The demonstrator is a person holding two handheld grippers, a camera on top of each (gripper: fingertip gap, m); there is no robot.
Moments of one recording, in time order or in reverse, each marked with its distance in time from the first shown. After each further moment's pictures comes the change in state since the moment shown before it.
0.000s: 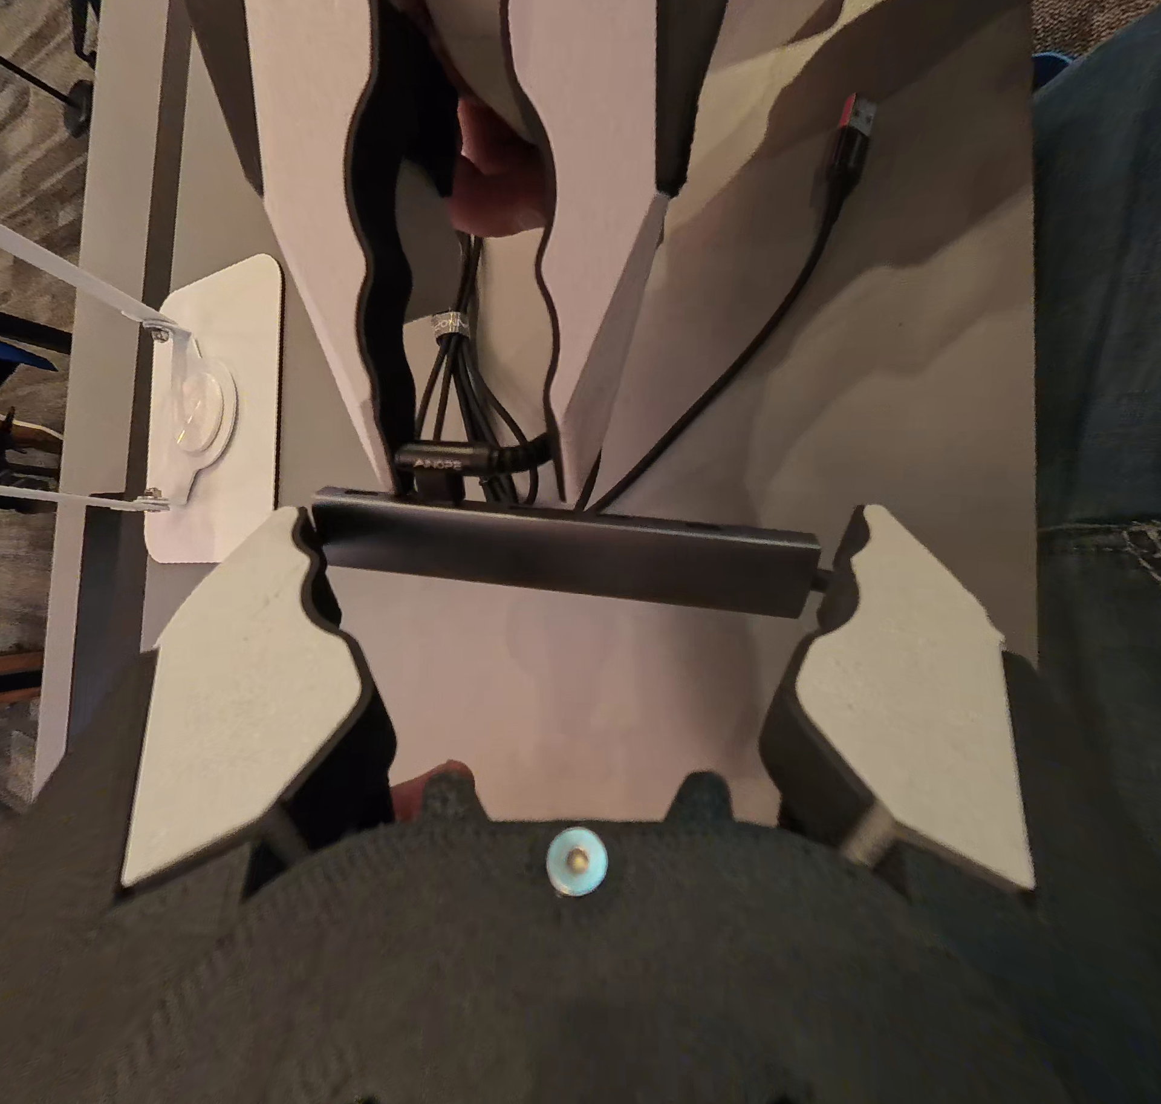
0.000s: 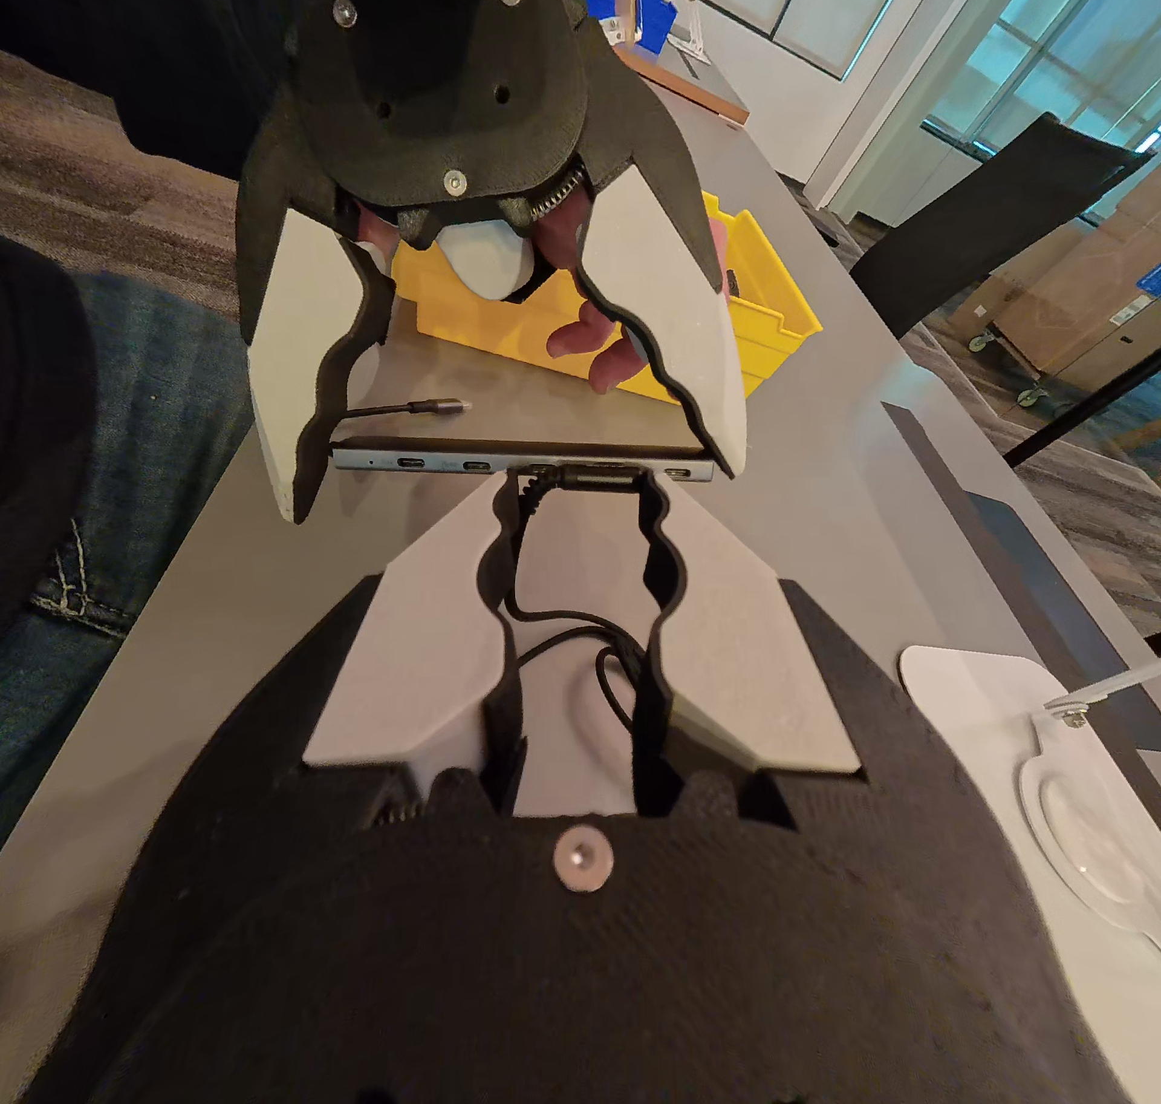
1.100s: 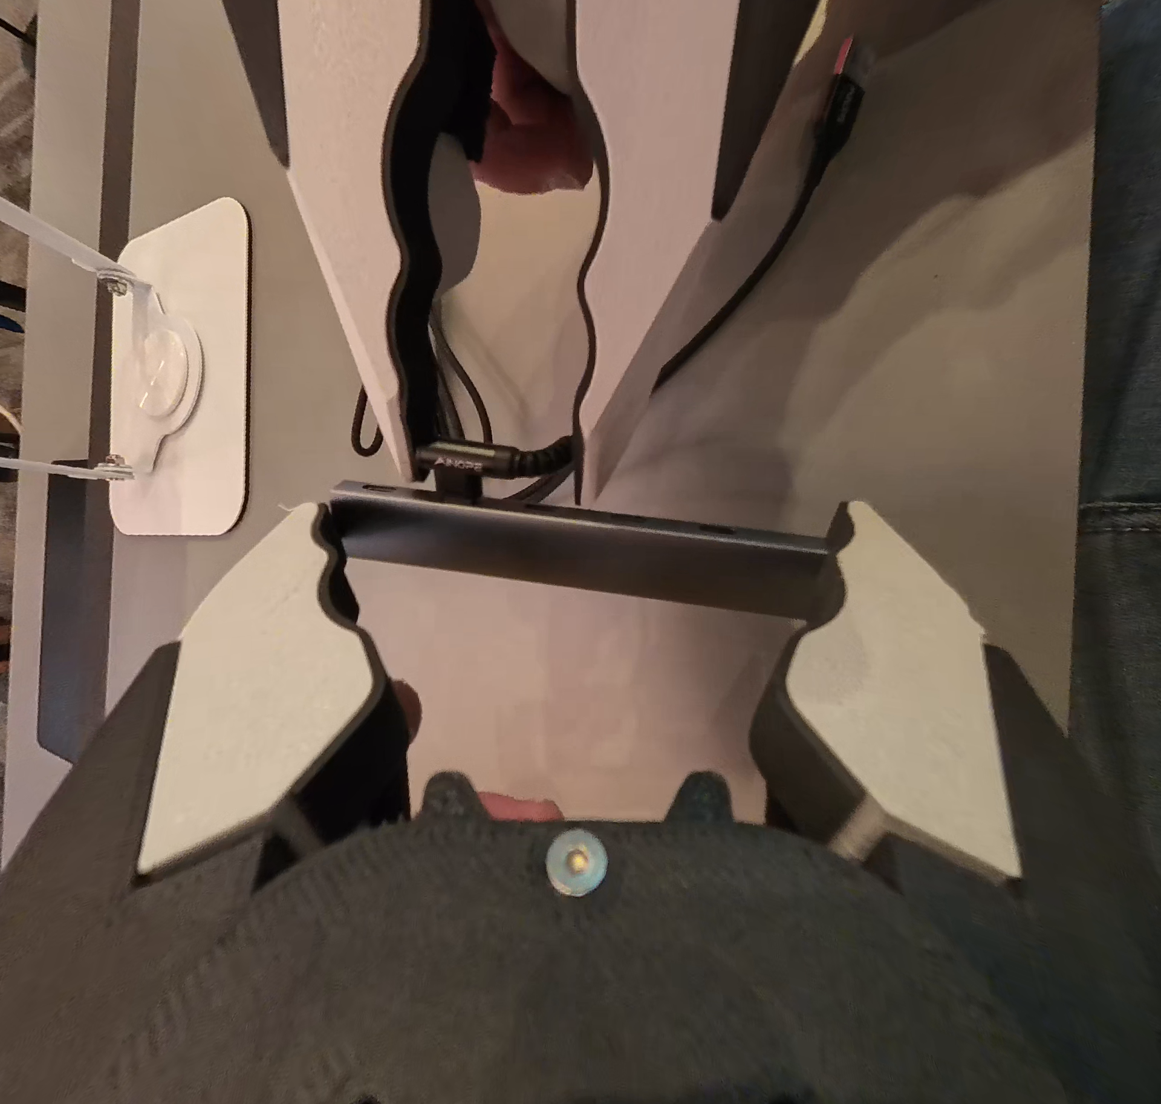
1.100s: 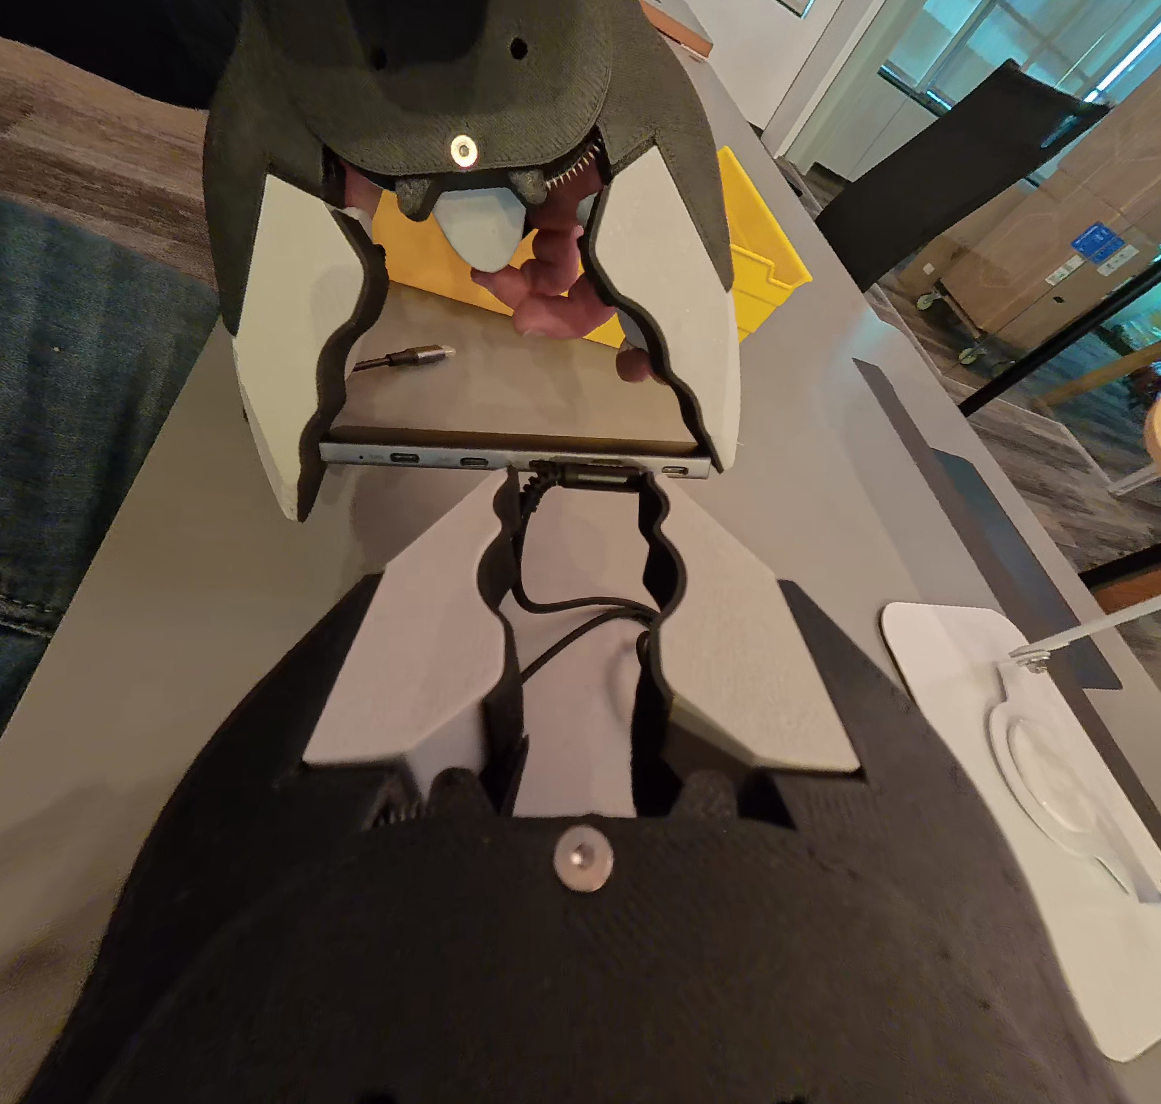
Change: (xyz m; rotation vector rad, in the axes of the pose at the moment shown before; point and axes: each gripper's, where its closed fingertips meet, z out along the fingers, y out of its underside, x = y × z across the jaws) left arm 0.002 0.017 0.010 -0.050 0.008 -0.018; right arm -0.003 0.019 0.011 -0.080 0.079 -0.027
